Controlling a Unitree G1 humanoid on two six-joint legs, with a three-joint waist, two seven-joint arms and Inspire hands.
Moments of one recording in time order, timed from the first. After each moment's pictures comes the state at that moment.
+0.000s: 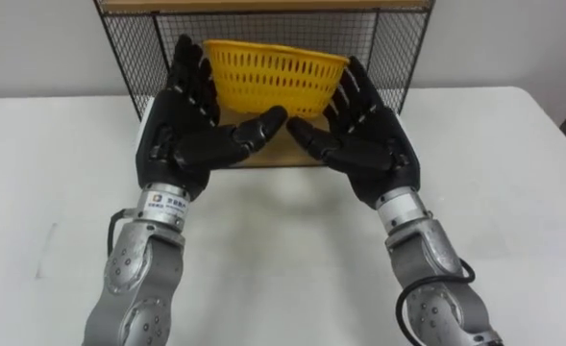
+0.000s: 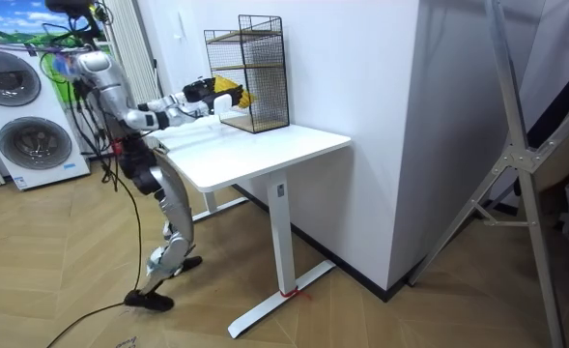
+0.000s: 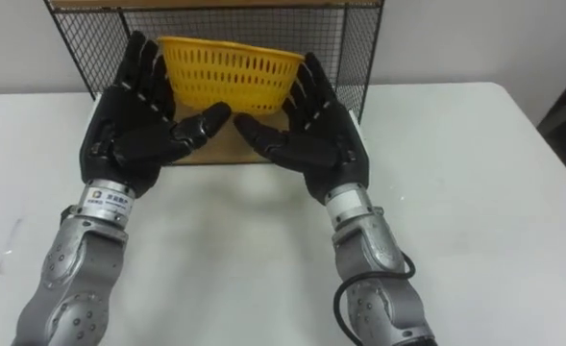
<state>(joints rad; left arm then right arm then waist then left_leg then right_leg) -0.06 0.12 -0.19 -0.02 -0.60 -0.20 -0.01 -0.13 -0.16 0.25 0.19 0.74 -0.20 0.11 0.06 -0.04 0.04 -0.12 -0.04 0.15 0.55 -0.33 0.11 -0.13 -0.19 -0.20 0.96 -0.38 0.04</state>
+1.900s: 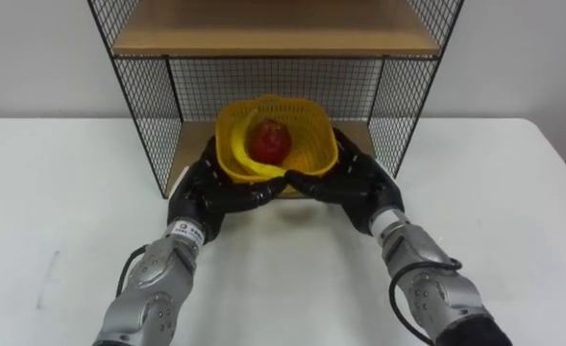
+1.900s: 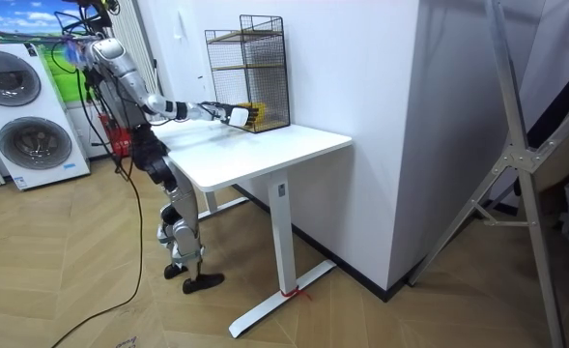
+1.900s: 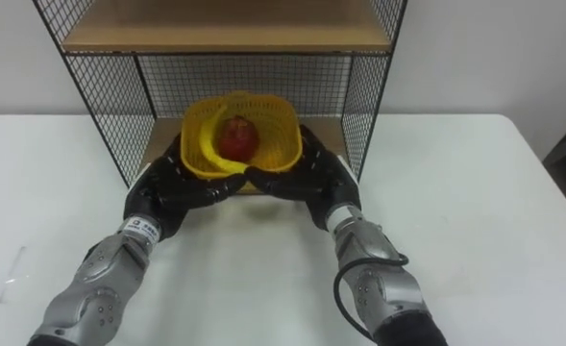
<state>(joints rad) -0.18 0.13 -0.20 0.46 -0.60 -0.01 -0.01 -0.26 -0.17 0.22 0.57 0.63 0.00 0.07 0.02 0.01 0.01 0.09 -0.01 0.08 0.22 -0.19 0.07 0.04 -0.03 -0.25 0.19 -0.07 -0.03</state>
